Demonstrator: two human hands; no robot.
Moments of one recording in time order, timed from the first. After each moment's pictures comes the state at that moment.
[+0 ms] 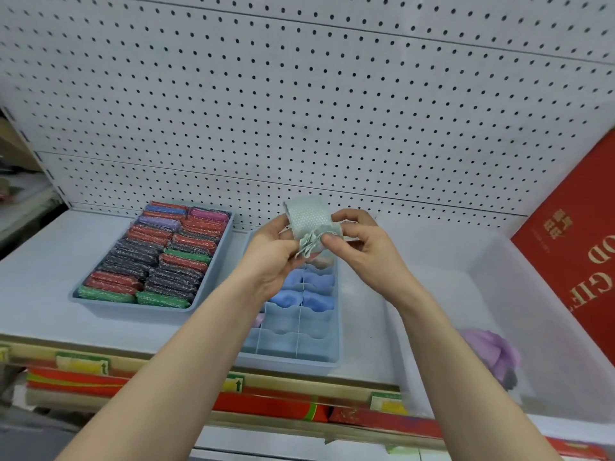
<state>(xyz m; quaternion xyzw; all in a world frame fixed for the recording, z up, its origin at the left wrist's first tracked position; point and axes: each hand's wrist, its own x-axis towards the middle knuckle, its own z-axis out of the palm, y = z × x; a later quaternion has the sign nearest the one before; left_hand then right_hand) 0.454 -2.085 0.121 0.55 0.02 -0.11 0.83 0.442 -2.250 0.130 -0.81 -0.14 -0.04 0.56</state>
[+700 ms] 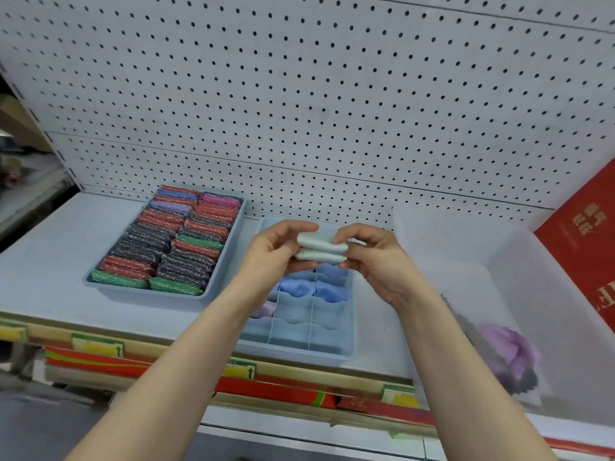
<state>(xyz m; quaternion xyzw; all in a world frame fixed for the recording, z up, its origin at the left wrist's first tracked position) 0.441 -2.057 0.091 0.64 -0.01 -0.06 0.77 0.451 -2.240 0.102 -0.68 -0.04 0.09 0.73</state>
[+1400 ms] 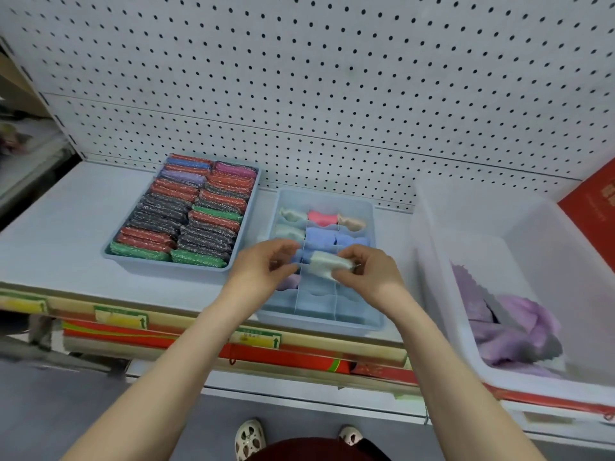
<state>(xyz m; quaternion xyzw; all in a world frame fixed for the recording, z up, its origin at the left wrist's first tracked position) 0.421 -1.993 0.024 0.83 -0.02 -0.05 0.55 0.423 -2.205 0.029 -0.90 0.03 0.07 0.44</state>
